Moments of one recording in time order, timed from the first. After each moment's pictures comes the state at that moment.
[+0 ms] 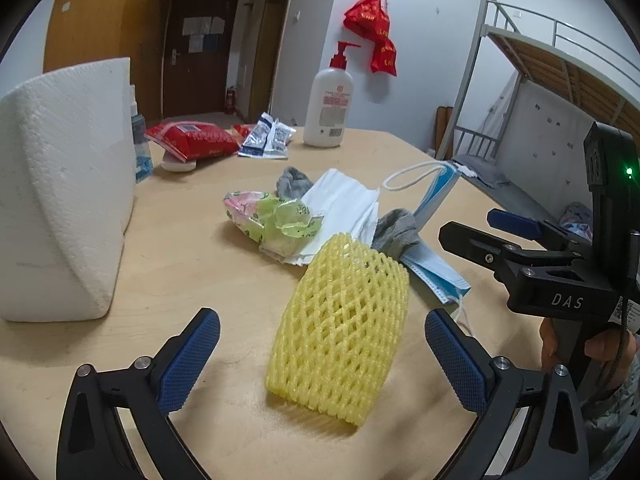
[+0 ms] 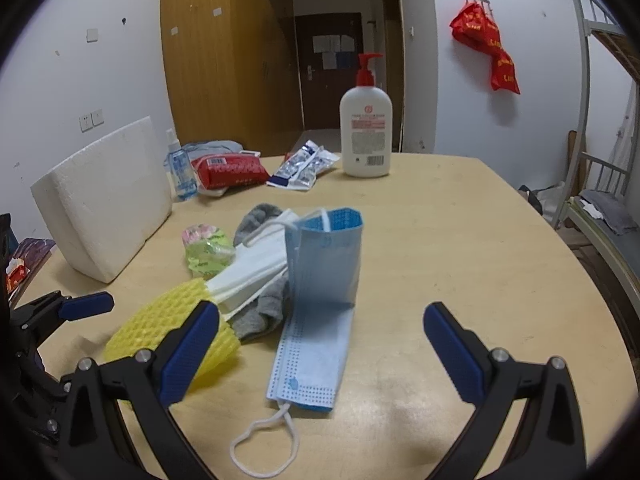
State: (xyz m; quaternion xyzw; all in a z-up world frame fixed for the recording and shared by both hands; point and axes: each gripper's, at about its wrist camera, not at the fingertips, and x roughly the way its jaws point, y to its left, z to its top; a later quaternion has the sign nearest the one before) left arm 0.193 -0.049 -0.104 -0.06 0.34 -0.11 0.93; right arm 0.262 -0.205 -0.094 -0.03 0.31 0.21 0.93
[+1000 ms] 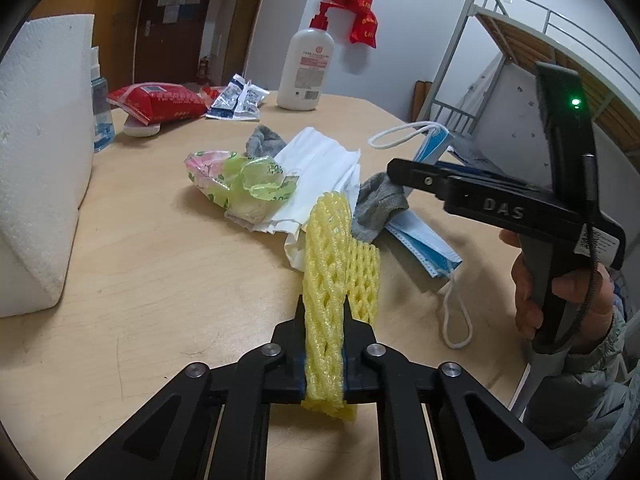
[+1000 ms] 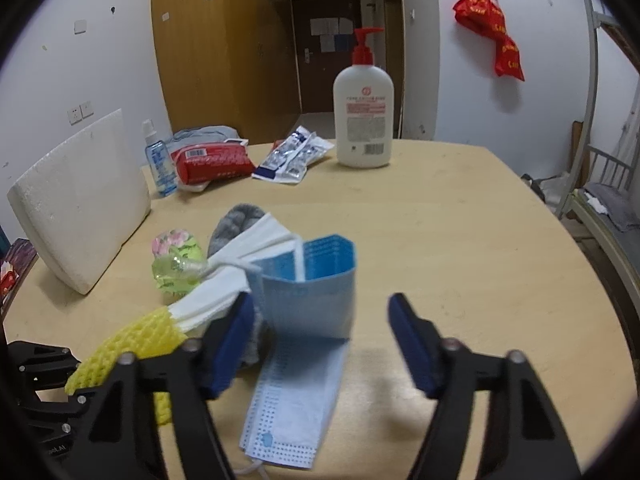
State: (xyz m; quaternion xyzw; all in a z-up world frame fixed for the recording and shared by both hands) left arm 0.209 -0.054 -0.125 -0.07 0.39 -0.17 0.90; right arm 0.305 -0.195 -0.102 -0.03 0.34 0.21 0.92
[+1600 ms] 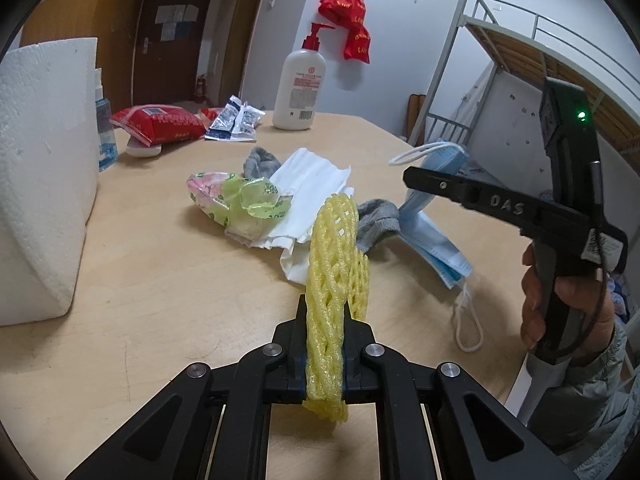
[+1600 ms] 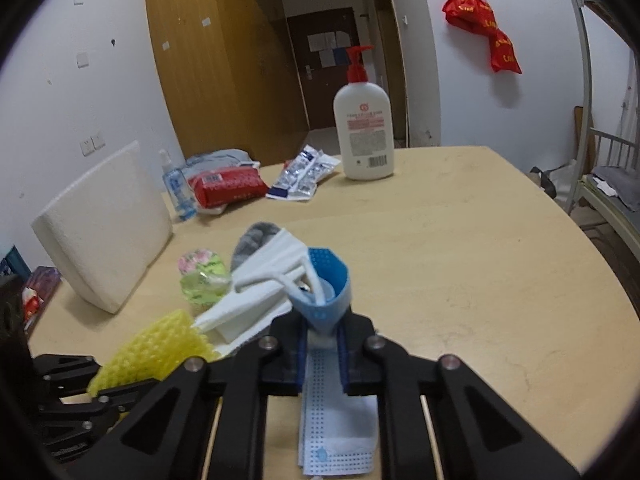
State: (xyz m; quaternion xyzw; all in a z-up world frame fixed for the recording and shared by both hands) left arm 0.195 -0.054 -0.115 -0.06 0.36 -0.17 0.91; right arm 0.288 -0.210 -0.087 0.02 0.31 0.23 0.92
